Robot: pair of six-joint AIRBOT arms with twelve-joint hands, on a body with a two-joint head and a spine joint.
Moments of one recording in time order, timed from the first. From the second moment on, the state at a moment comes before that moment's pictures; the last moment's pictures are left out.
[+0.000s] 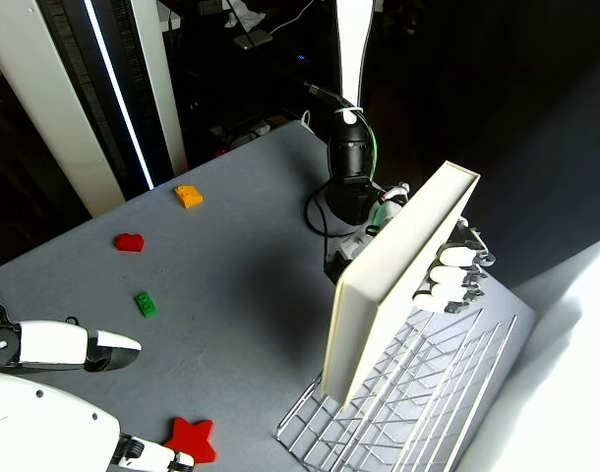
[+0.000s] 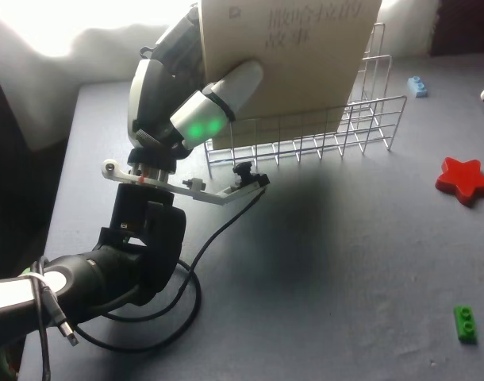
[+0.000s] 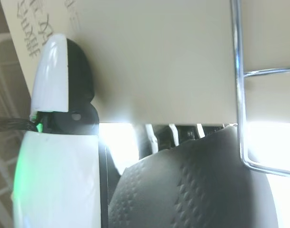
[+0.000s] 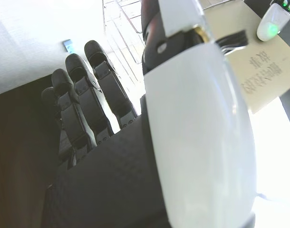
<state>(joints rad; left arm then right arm) 0.65 -1.83 2.03 -0.45 -1.40 -0.65 0.13 -0.89 1.36 -2.89 0.72 1.73</state>
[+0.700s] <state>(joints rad) 0.65 -1.82 2.03 -0.44 -1.38 -0.65 0.13 -0.89 1.36 -2.89 0.72 1.73</state>
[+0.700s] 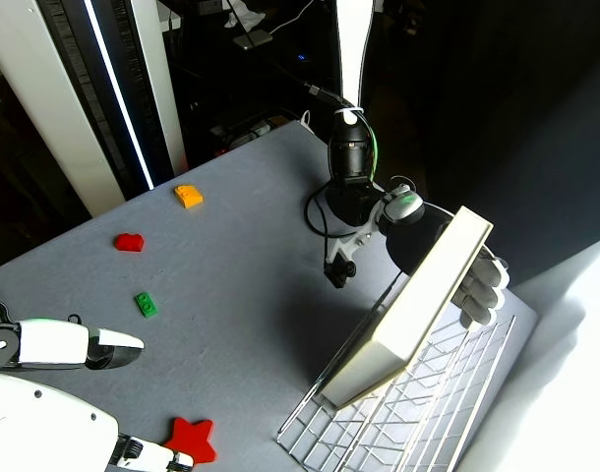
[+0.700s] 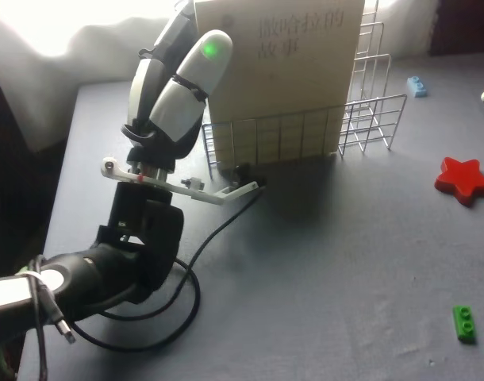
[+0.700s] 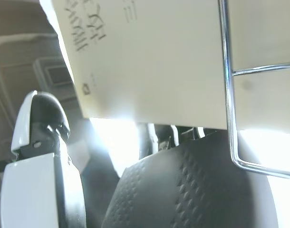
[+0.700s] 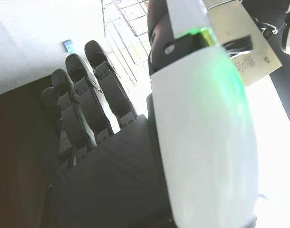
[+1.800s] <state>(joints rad) 0.81 -1.12 1.53 -0.41 -1.38 -0.39 0.13 -0.89 1.36 -2.89 0.73 1.74</state>
